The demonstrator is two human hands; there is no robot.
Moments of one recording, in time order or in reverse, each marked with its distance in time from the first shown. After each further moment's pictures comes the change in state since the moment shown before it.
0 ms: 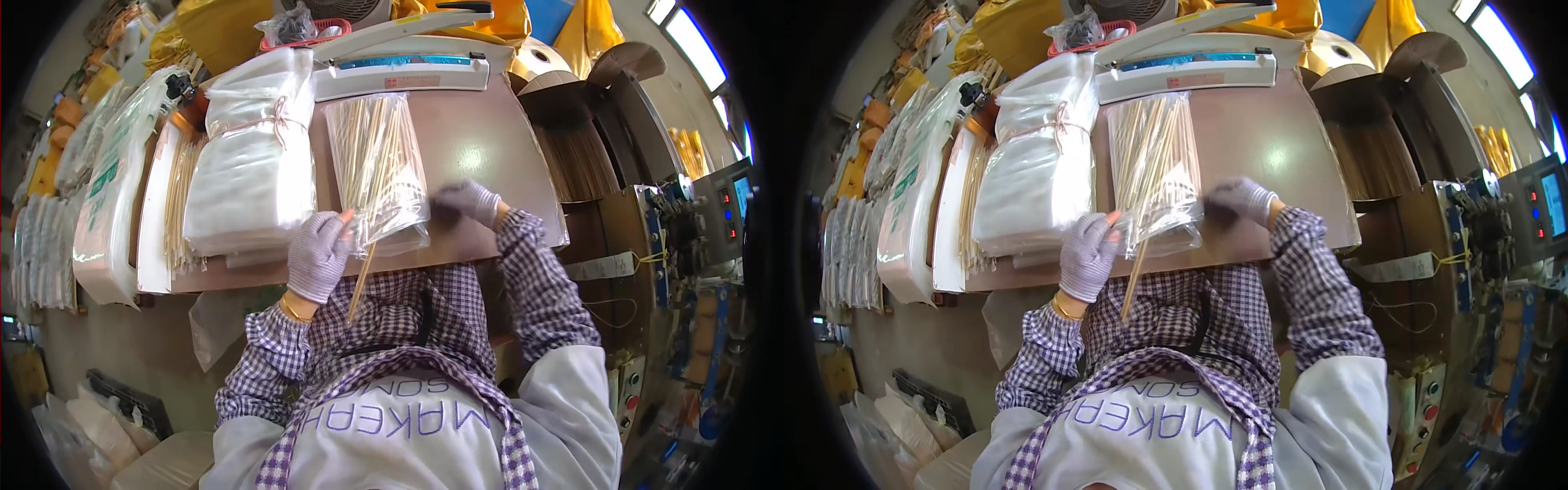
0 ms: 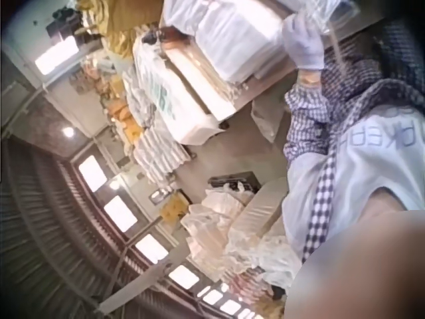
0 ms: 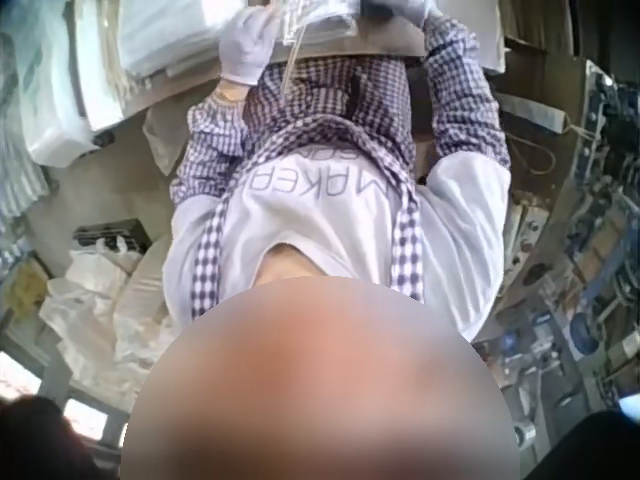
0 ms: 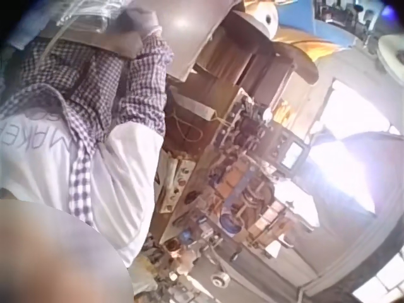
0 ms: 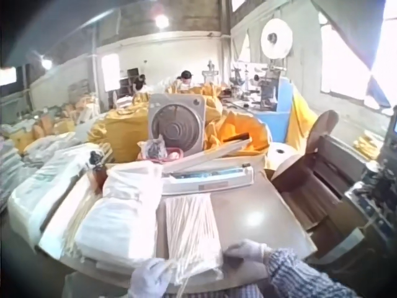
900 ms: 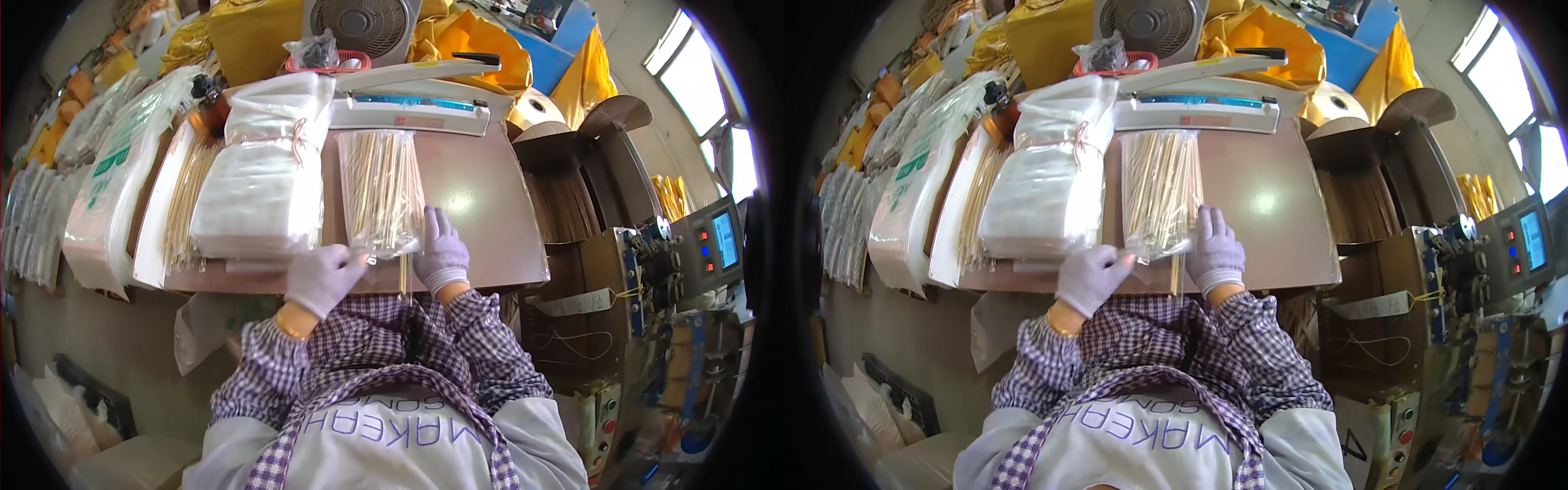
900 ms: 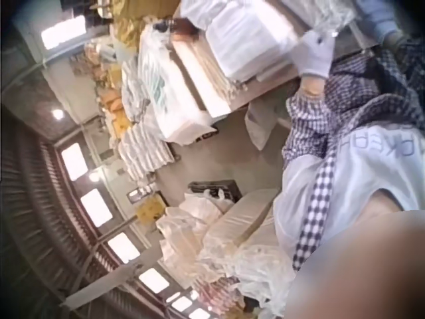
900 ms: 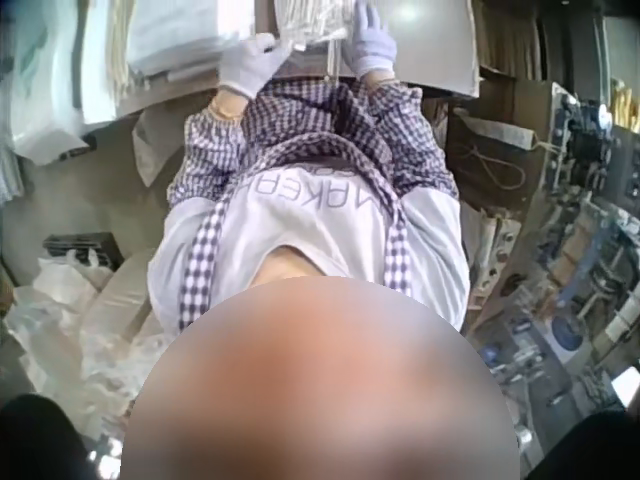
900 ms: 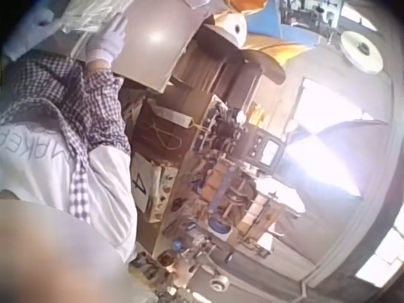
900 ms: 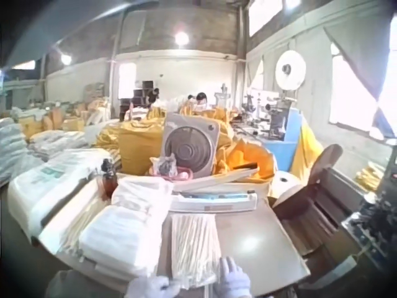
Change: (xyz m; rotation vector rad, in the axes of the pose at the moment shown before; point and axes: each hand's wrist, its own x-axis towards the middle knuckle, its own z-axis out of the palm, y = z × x) left_hand 0.015 0.031 -0.026 0.004 -0.471 -0.457; right_hand -0.028 -0.041 0.093 -0.966 0.667 -0.012
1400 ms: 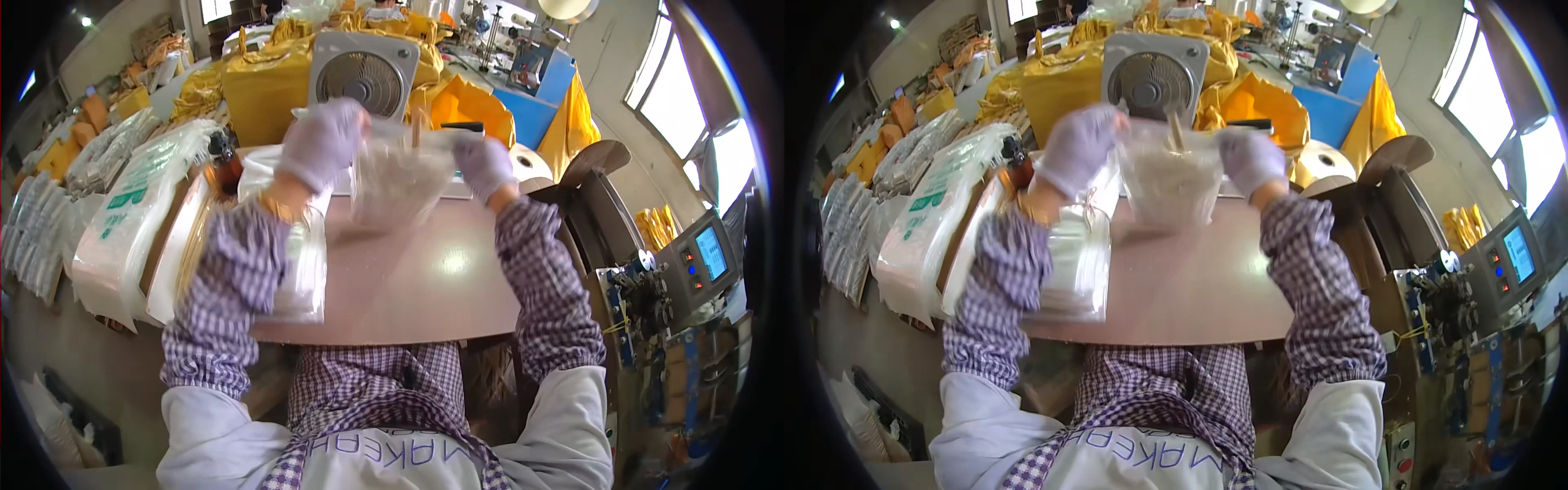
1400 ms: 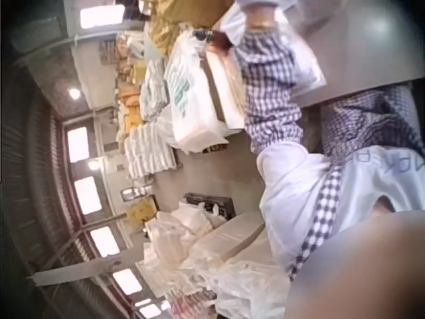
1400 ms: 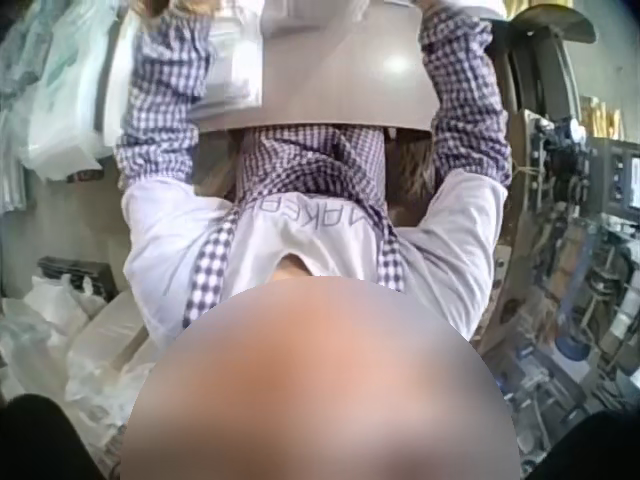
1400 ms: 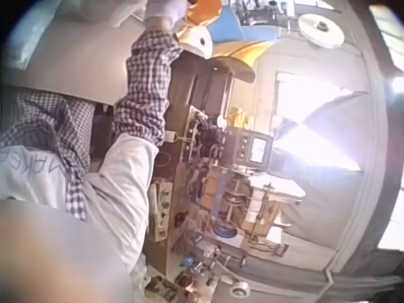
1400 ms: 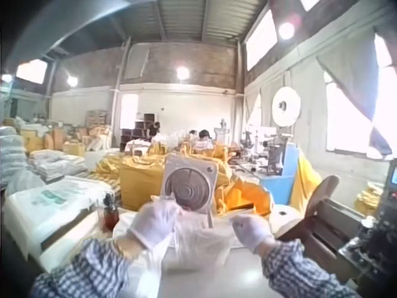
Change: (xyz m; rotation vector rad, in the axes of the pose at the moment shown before) left_hand 0.128 0.067 -0.164 -0.121 0.776 0.753; right_hand 0.160 0.000 -0.183 0.050 0.462 -0.248
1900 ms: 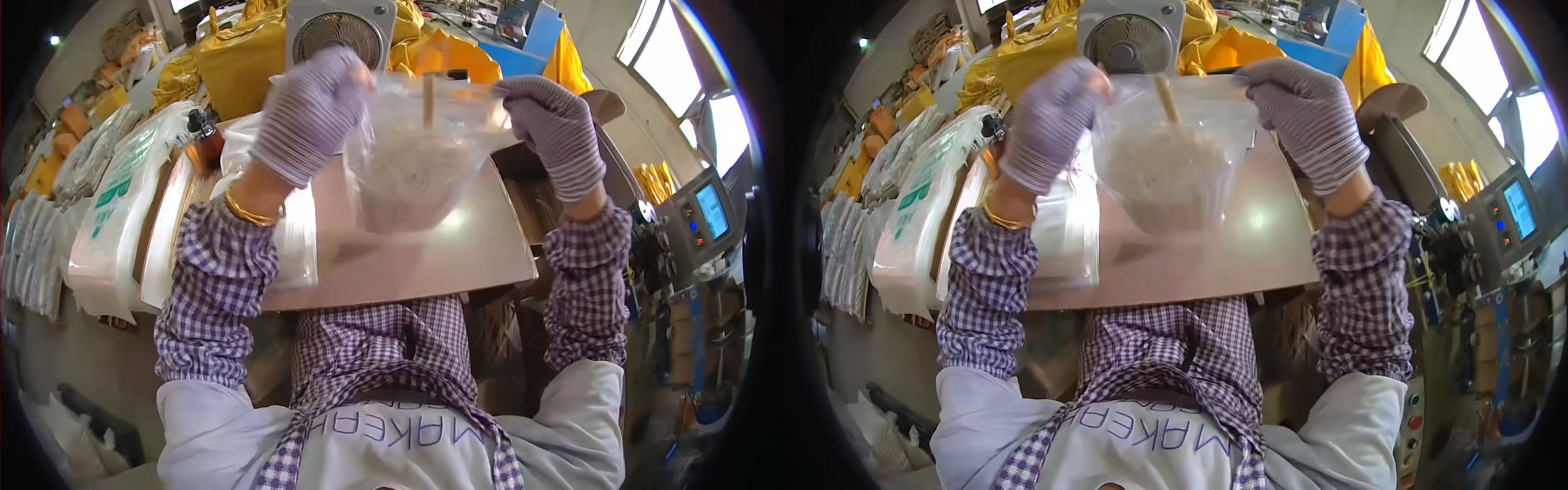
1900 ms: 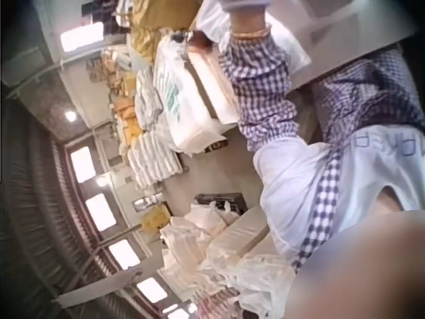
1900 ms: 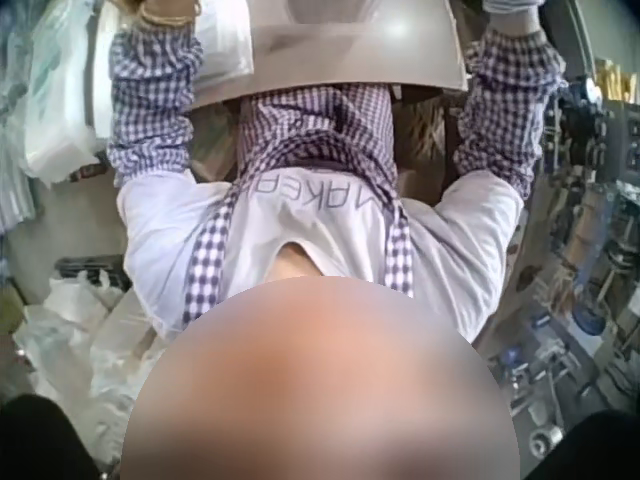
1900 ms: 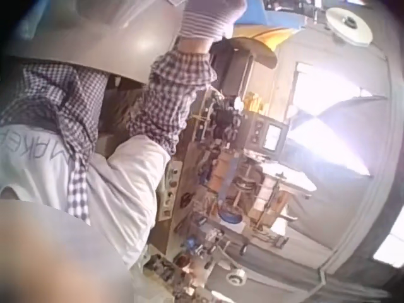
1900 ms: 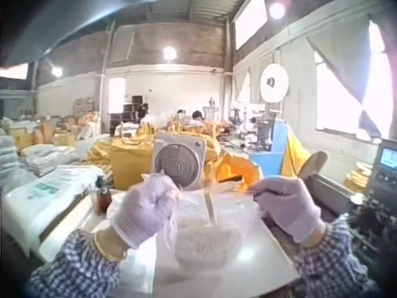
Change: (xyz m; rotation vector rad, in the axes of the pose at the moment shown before) left_hand -0.010 0.058 -0.016 -0.139 -0.108 0.021; right_hand -0.050 -0.034 -0.129 0.836 -0.074 0.197
